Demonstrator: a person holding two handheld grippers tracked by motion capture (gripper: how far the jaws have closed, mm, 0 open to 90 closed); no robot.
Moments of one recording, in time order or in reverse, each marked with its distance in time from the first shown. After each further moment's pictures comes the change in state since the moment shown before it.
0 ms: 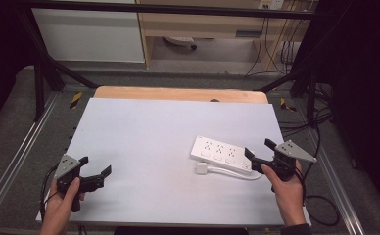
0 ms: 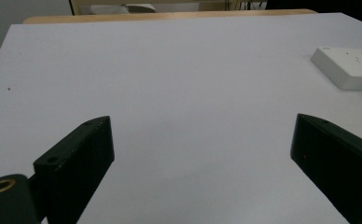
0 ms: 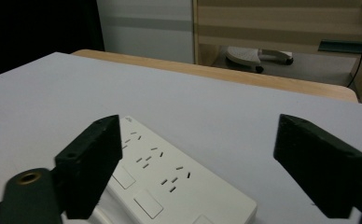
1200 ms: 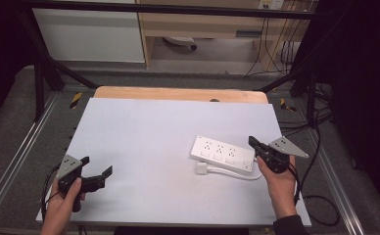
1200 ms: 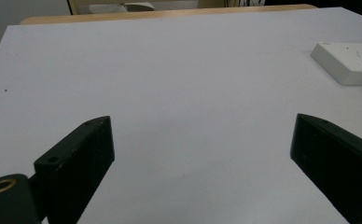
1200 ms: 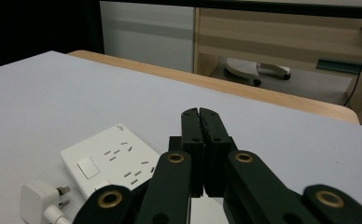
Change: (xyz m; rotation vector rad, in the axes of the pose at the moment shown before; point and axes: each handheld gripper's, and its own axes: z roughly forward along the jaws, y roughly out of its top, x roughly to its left) left arm -0.002 0.000 0.002 0.009 -0.002 0.017; right arm -0.001 -0.001 0.021 -0.037 0.000 -0.068
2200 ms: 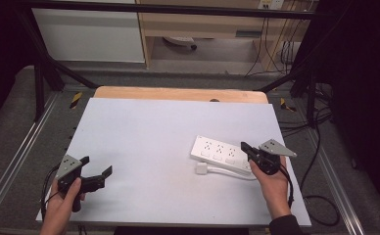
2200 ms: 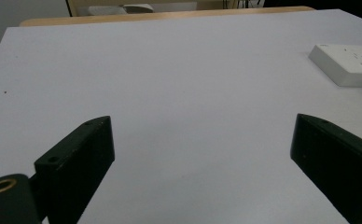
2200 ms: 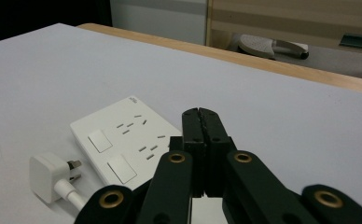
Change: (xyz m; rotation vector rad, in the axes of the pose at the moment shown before) left arm 0.000 0.000 -0.001 -0.005 -0.004 0.001; right arm 0.010 -0.016 0.016 0.092 0.046 0.002
